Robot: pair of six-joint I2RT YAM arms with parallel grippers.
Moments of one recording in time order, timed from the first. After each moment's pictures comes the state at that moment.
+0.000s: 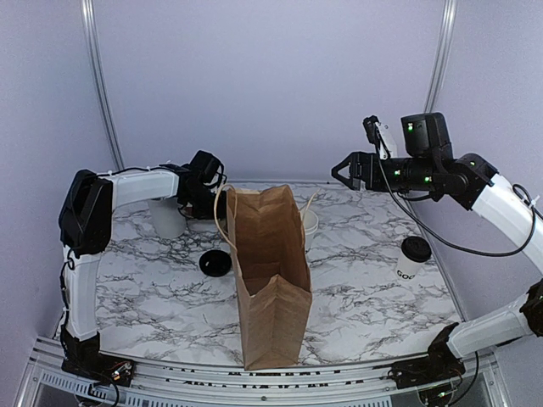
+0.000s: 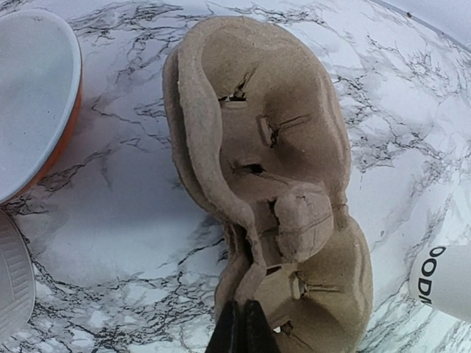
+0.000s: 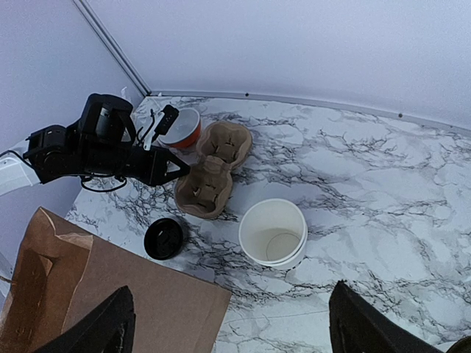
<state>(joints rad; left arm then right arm) -0.51 2.14 1.72 -0.55 0.03 -0.45 0.61 1.24 1.38 -0.62 -0.08 0.36</state>
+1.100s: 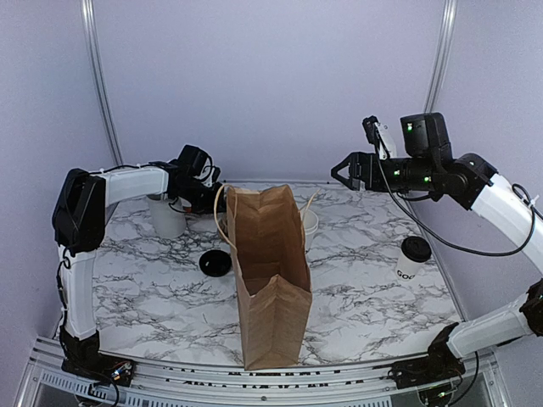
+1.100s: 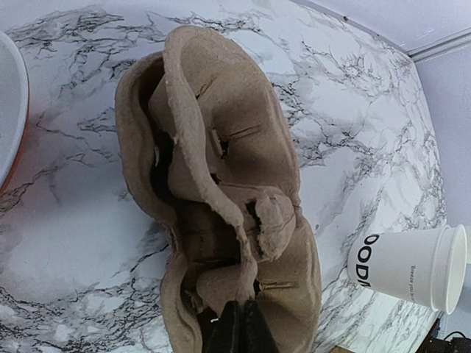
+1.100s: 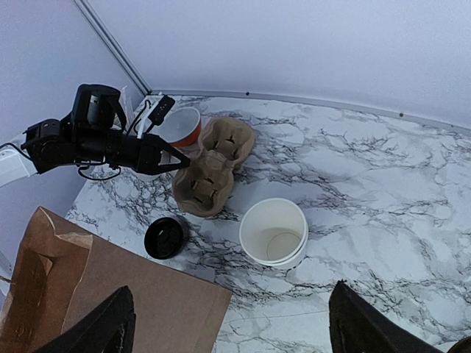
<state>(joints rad) -0.44 2.12 1.69 -0.47 0.32 -0.46 0.61 1.24 1.38 -0.62 -0.08 0.36</state>
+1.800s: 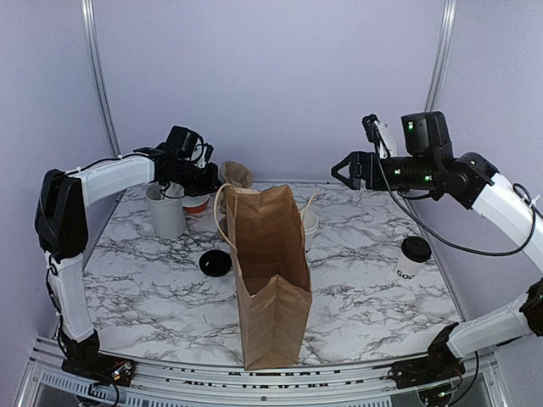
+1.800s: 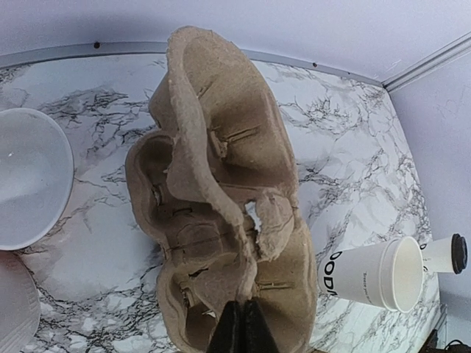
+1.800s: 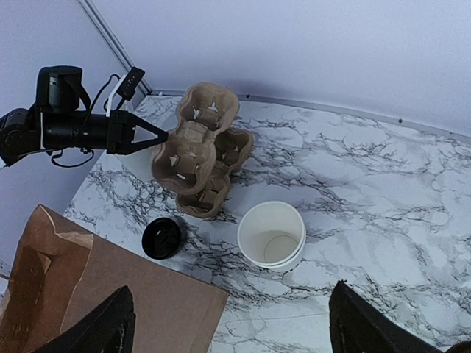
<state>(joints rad) -0.44 1.98 1.69 -0.47 0.26 -0.44 0.61 1.24 1.38 -0.62 -0.08 0.34</state>
